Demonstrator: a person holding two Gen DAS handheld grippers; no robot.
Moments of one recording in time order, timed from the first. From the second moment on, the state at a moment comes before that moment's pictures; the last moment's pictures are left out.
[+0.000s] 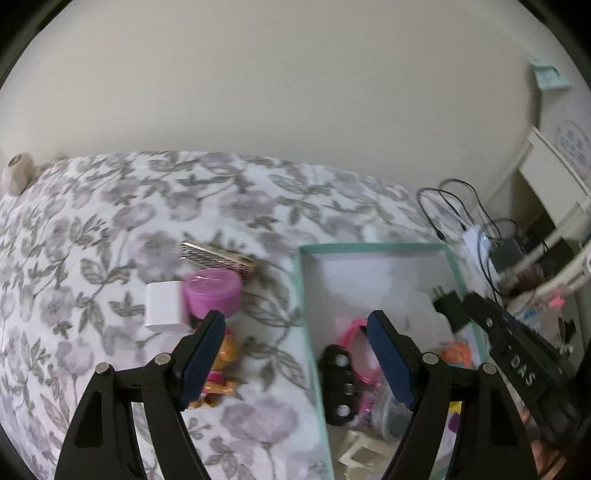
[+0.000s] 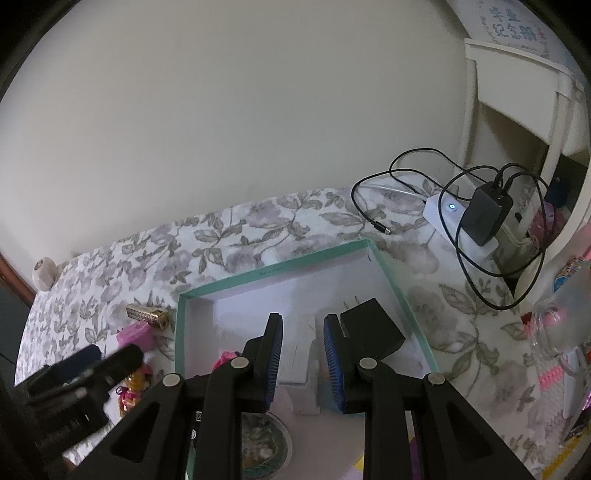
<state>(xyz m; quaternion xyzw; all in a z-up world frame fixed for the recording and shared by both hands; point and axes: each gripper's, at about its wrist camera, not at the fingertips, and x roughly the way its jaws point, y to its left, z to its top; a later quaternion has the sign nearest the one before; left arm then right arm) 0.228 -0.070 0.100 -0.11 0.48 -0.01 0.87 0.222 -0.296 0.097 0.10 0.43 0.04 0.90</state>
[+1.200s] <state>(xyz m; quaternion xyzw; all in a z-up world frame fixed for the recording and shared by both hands) 0.218 0.080 0.078 -0.19 0.47 0.15 0.85 0.221 -0.199 0.087 0.06 0.44 0.14 0.88</state>
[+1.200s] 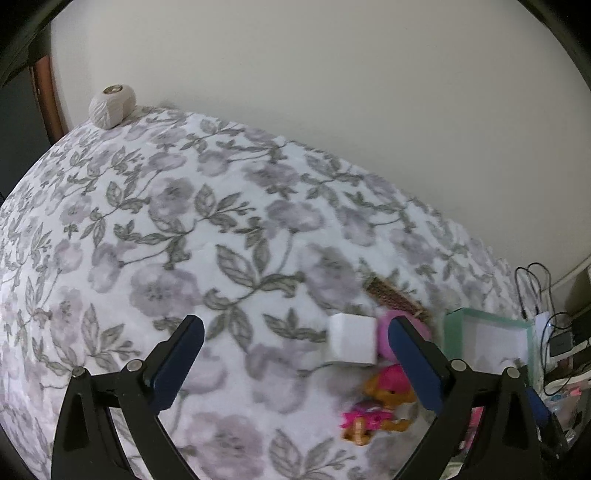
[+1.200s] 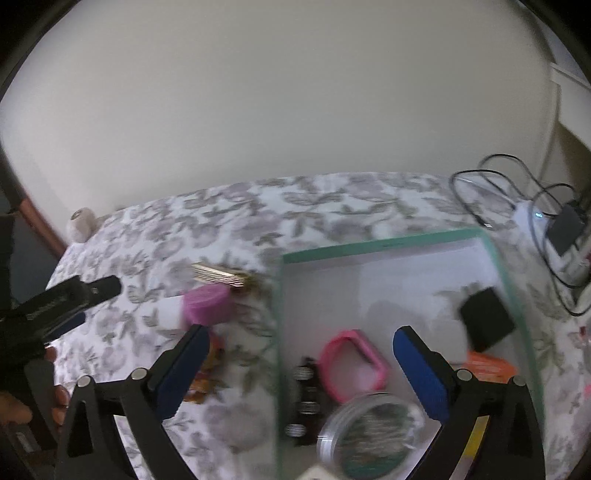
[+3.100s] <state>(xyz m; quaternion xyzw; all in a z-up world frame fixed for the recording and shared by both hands) 0.238 0.055 0.021 -0.19 0.48 0.07 0.85 0.215 -0.114 0.017 0.01 0.50 0.18 0.85</state>
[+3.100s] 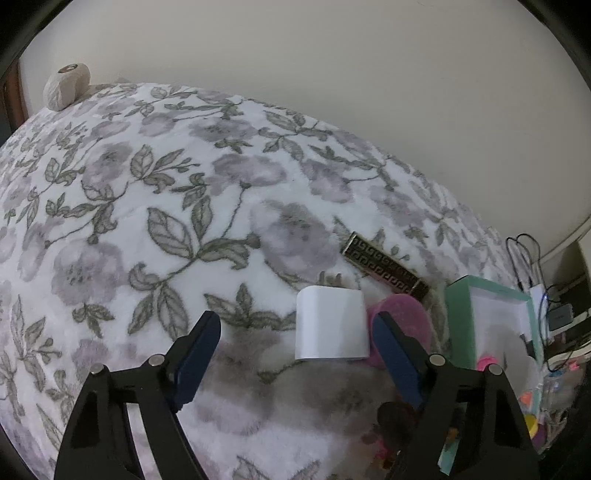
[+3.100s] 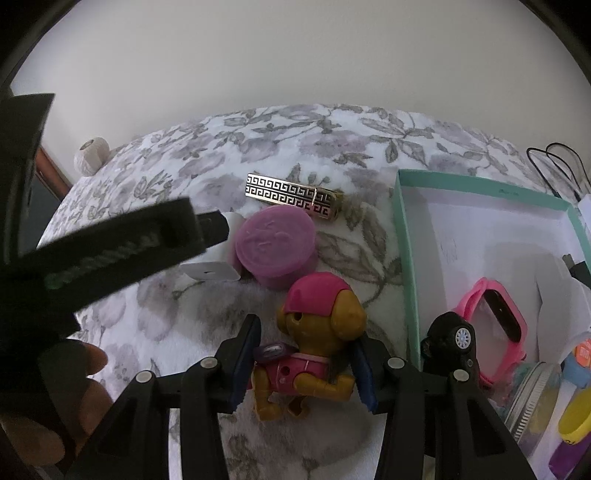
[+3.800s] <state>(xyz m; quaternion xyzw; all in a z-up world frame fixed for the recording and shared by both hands) 0.240 0.048 0.023 -0.13 0.47 0.10 0.87 0.214 -0.114 0.017 0.01 0.50 0.18 0.85</state>
